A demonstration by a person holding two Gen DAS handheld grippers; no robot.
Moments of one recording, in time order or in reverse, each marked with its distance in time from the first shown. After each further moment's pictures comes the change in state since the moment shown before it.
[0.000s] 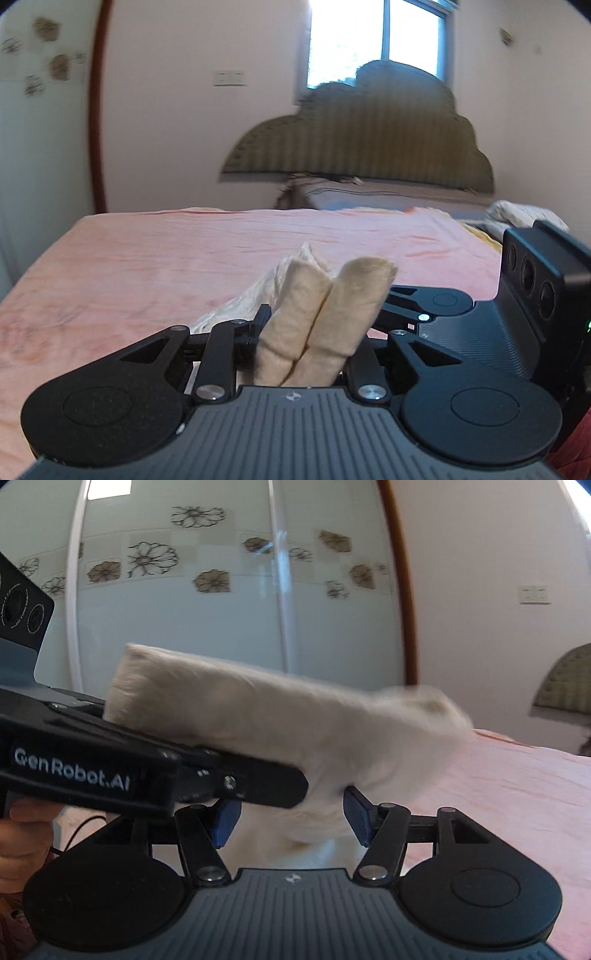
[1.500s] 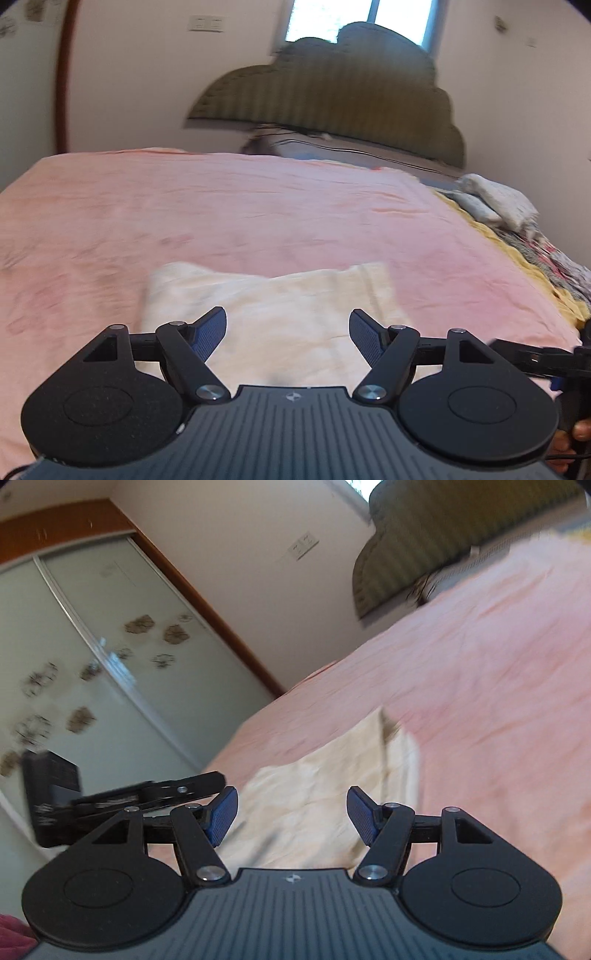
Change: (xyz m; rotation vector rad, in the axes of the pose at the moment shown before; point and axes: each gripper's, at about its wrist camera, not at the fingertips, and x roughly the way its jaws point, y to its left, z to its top) left arm 0.032 0.038 -0.035 -0.101 0.150 -0.119; right arm -0.154 -0.039 -0.100 0.795 -0.108 -0.161
